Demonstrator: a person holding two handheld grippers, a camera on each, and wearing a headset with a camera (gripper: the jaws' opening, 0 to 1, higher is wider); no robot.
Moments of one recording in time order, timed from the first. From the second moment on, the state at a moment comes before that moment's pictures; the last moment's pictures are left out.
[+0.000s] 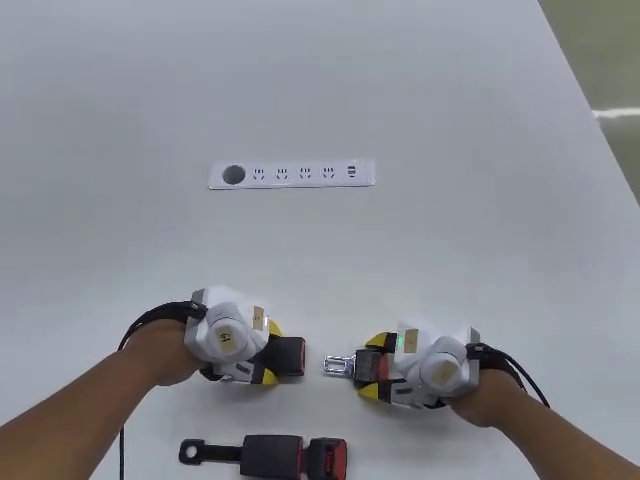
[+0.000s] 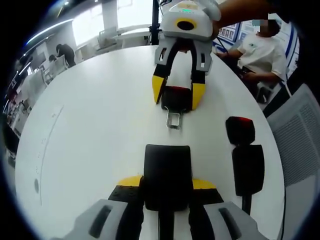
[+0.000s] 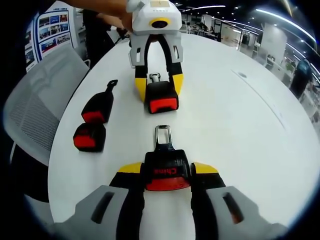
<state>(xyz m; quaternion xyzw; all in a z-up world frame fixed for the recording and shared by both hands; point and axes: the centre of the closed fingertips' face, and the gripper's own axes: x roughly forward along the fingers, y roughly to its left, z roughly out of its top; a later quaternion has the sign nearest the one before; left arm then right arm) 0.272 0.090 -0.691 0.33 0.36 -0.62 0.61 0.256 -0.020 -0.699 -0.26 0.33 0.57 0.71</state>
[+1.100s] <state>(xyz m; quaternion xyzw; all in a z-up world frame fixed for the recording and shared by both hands) 0.271 0.089 -0.689 0.34 0.37 -0.62 0.60 0.242 -0.077 -0.673 -0.25 0.33 0.55 0.72</state>
